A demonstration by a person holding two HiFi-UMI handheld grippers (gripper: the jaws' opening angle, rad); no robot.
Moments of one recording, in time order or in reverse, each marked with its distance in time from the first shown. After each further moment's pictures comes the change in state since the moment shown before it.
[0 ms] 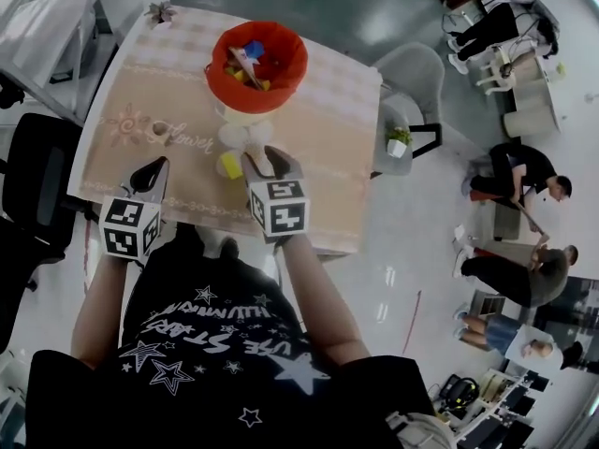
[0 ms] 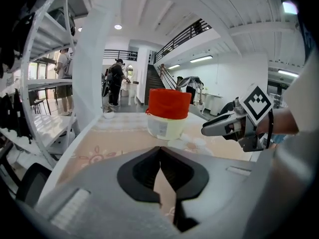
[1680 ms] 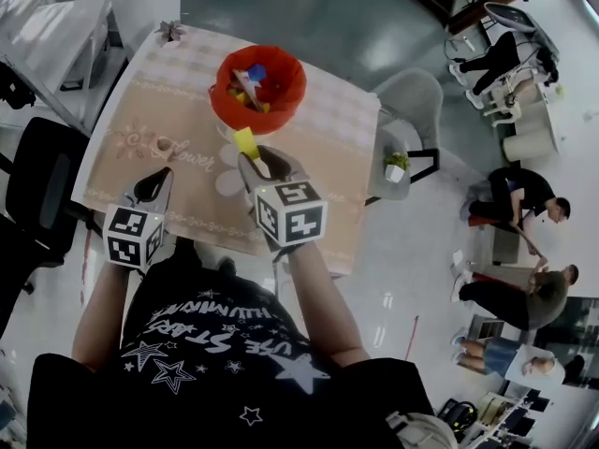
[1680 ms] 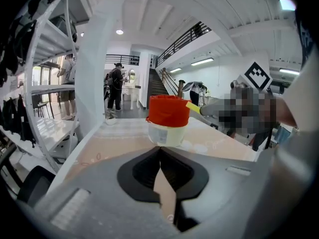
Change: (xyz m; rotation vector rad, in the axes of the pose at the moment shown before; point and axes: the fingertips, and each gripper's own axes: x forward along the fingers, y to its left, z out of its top) left arm -0.005 -0.005 0.017 0.000 -0.044 0.037; right arm -0.026 0.021 0.074 -0.040 -0.093 0.172
